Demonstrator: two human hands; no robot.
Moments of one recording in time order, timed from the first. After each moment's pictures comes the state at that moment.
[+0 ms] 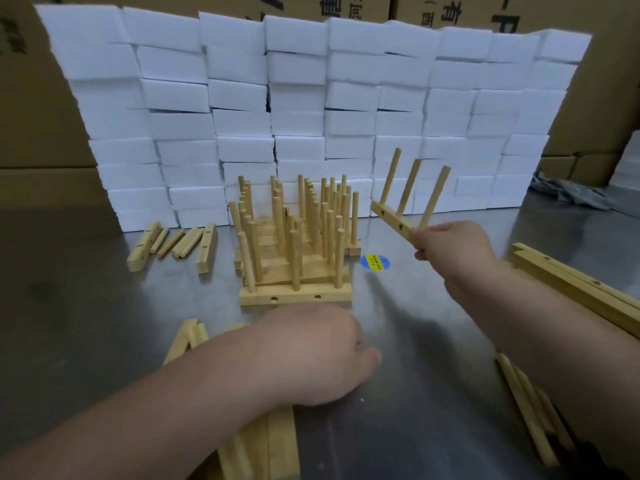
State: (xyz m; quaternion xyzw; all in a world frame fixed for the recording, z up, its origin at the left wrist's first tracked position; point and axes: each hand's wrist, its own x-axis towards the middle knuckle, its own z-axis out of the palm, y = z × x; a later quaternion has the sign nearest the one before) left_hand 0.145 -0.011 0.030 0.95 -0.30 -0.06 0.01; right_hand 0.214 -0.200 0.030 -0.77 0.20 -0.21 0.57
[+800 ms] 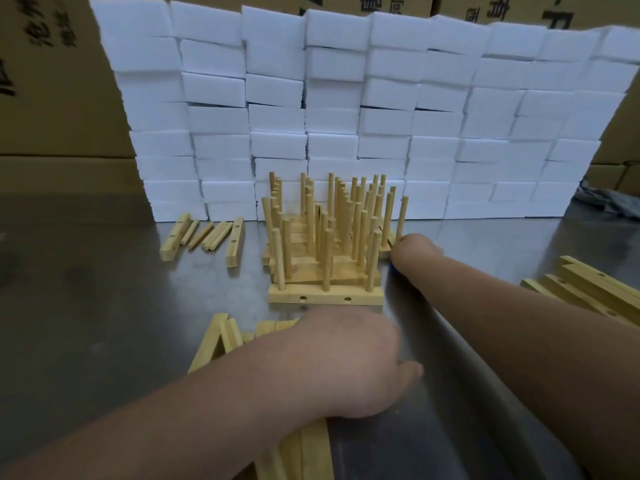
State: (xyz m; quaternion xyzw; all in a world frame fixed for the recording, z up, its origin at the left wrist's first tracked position) left_hand 0.148 -0.013 0.028 0.95 -0.32 -0.06 0.01; right_hand 0.329 -0.165 -0.011 -0.96 0.23 0.01 0.15
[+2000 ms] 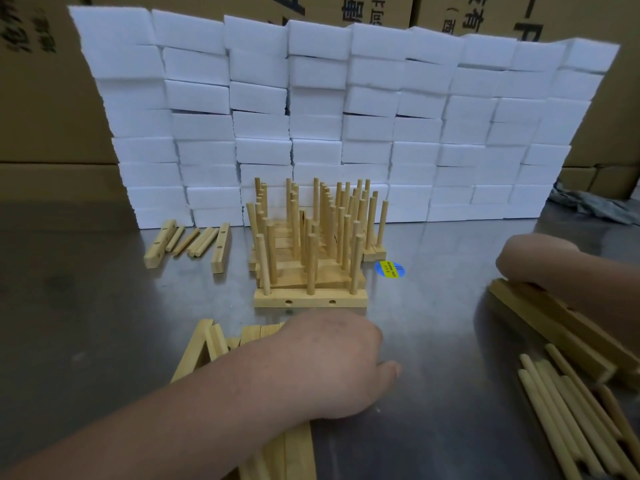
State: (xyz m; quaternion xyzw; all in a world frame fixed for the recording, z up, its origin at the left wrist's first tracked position) left_hand 0.146 -0.013 0.026 0.95 -0.31 -0.04 -0.01; right_hand 0.255 -0.305 0.035 -0.97 0.22 0.02 -0.10
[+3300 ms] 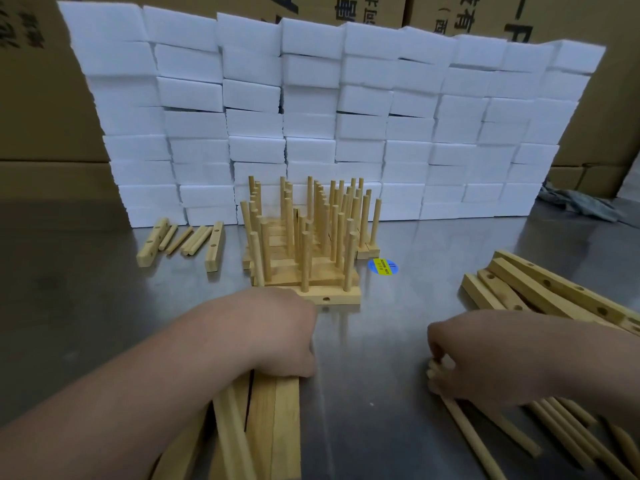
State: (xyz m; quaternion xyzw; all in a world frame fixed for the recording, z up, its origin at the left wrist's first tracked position) left_hand 0.176 0.019 0.030 0.96 -0.24 -0.10 -0.09; right_hand 0.121 -0.183 0.044 -0.98 -0.07 0.17 -0.10
